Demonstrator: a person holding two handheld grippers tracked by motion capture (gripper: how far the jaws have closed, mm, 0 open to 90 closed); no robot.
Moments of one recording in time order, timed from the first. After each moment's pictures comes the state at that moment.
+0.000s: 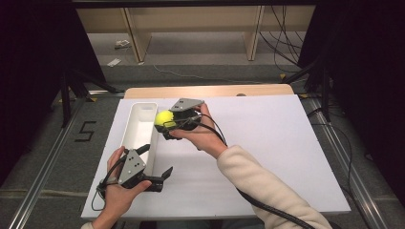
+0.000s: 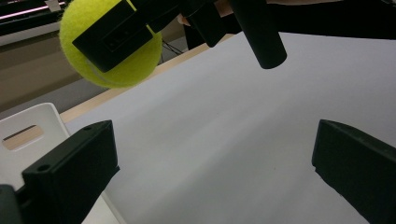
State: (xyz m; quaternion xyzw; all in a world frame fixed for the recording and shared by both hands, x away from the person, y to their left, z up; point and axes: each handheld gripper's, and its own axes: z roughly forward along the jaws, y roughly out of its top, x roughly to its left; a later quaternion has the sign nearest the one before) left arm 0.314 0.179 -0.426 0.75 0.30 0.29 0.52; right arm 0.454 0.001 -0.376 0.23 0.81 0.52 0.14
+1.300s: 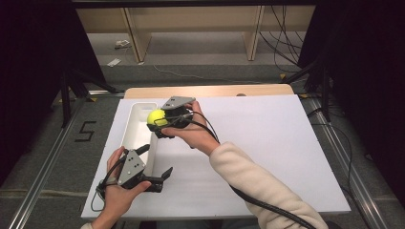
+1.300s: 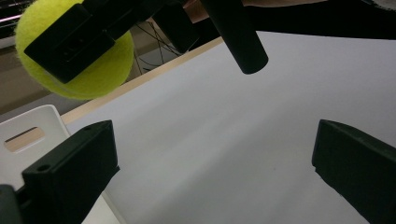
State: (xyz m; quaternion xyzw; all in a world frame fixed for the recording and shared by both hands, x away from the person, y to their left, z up) left arm 0.312 0.179 -0.425 0.75 0.29 0.29 0.52; right arm 0.458 0.022 -0.372 0.22 0.81 0.52 0.13
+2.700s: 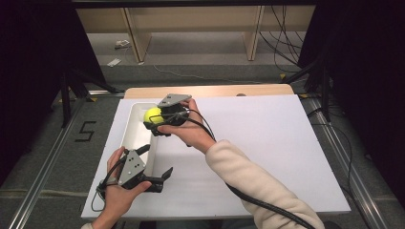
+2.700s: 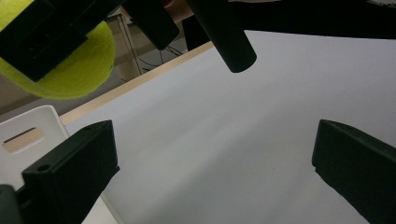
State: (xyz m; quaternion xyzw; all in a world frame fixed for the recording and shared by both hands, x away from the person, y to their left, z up) left arm 0.312 0.179 -0.425 0.75 0.29 0.29 0.52; right arm 0.462 0.032 -0.367 0.22 0.81 0.52 0.12
